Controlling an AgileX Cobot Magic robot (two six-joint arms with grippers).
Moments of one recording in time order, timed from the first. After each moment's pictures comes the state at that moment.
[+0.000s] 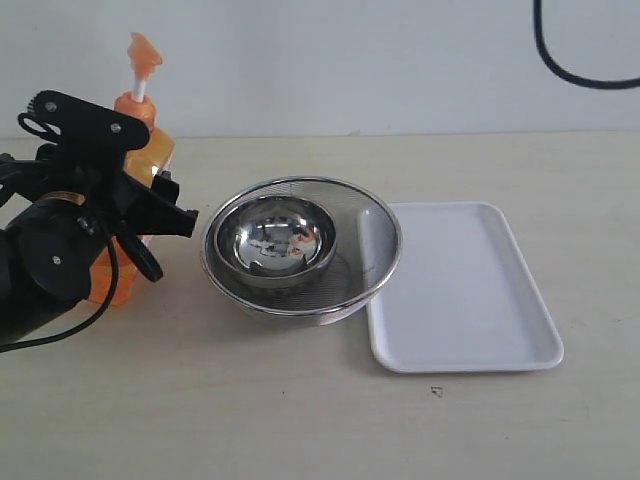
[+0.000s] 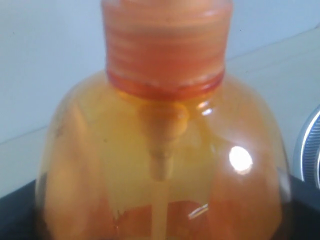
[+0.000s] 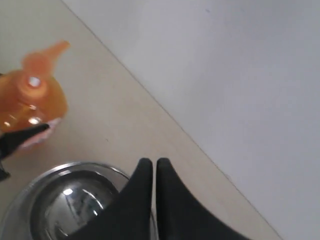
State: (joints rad) left arm -0.55 1.73 -0.67 -0.92 -0.83 0.88; right arm 0.51 1.48 -1.47 0.42 0.56 -0.77
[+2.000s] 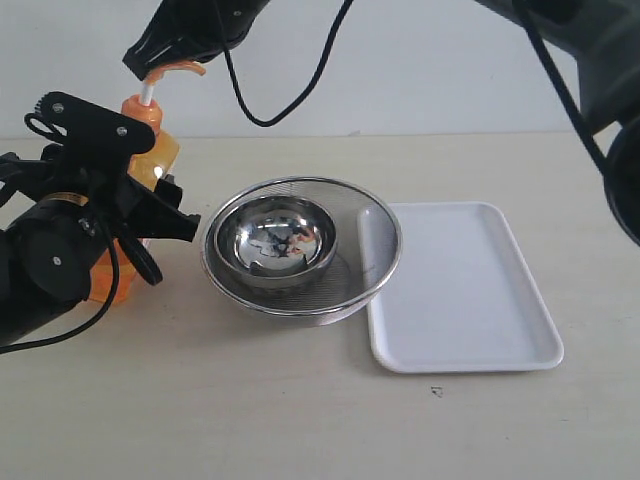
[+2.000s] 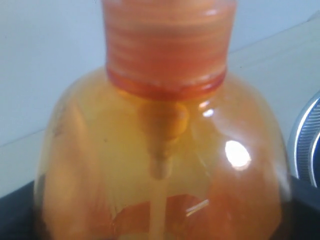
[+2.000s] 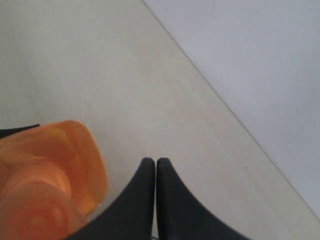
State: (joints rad) left arm -0.56 1.73 -0.67 -0.91 -0.81 0.89; right arm 0.72 2.21 -2.29 0.15 0.84 -0.42
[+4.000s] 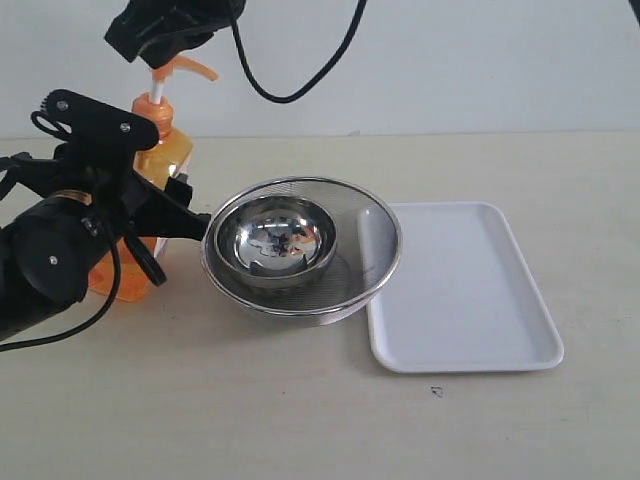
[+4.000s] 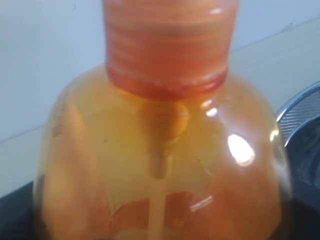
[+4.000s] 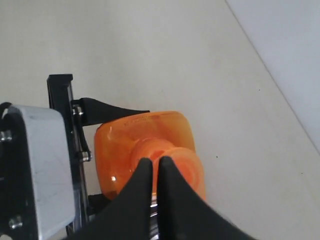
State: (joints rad) left arm -0.56 1.72 -0.67 -0.84 -0.76 0.82; right arm 0.72 2.11 -2.29 0.36 1.07 -0.60
